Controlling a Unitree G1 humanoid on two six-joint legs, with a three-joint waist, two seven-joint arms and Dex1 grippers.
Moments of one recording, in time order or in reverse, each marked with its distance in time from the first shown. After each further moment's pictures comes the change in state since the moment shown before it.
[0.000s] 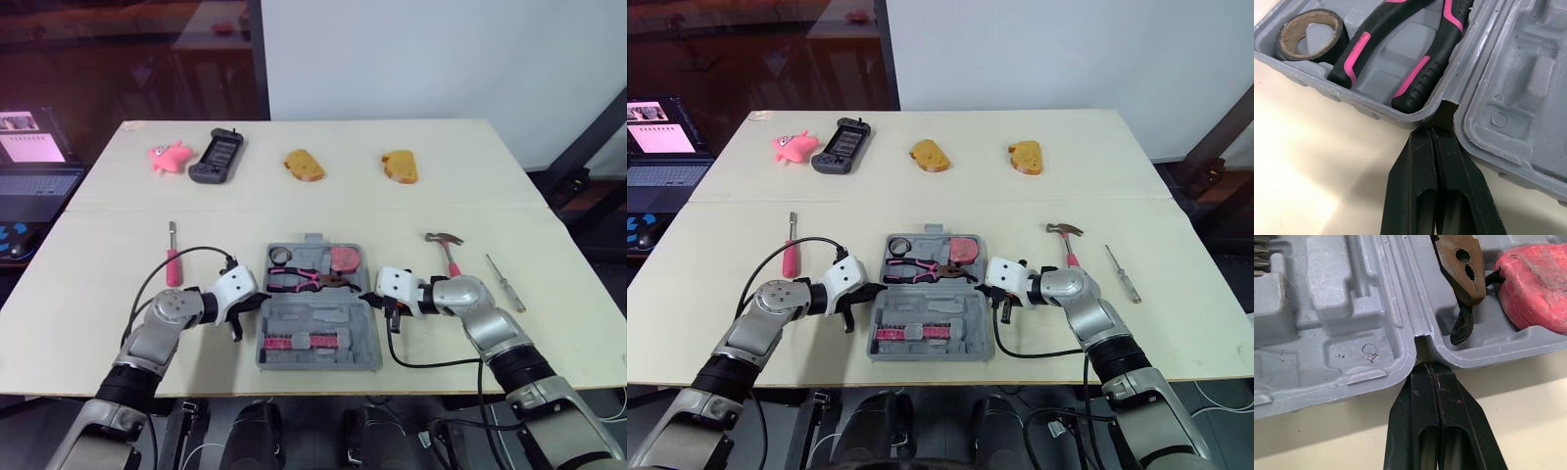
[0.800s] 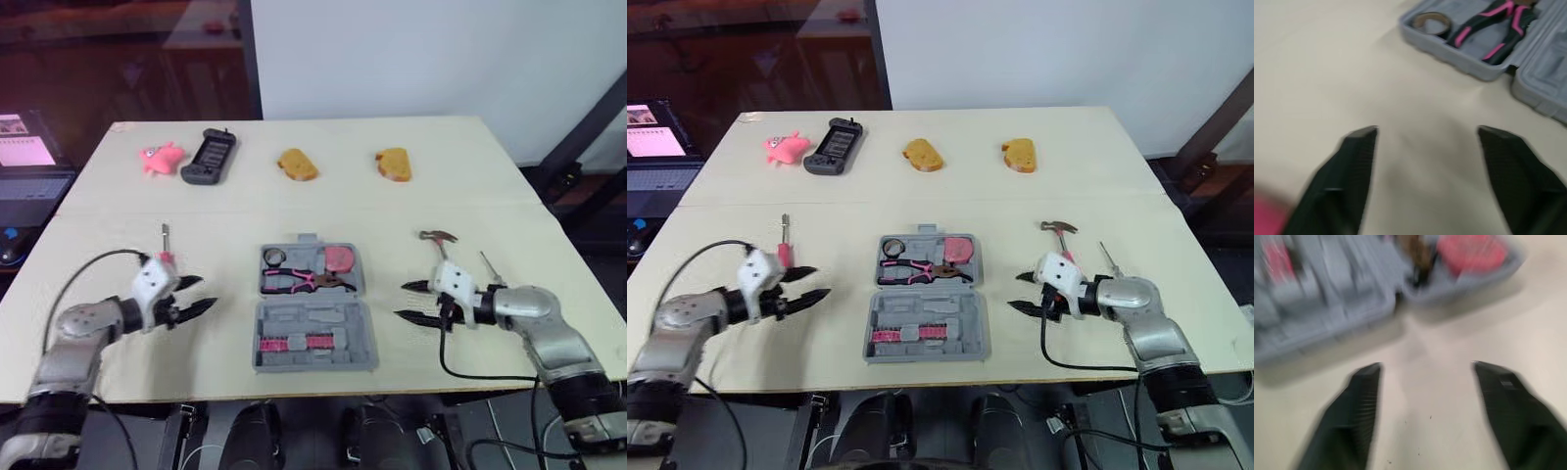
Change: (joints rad) left arm 0.289 0.258 0.455 -0.033 -0.341 -0.067 -0.105; right arm 0.256 -0.233 -0.293 -0.309 0.337 0.144 0.110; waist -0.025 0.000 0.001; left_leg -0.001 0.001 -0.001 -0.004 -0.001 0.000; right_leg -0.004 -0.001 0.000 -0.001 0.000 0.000
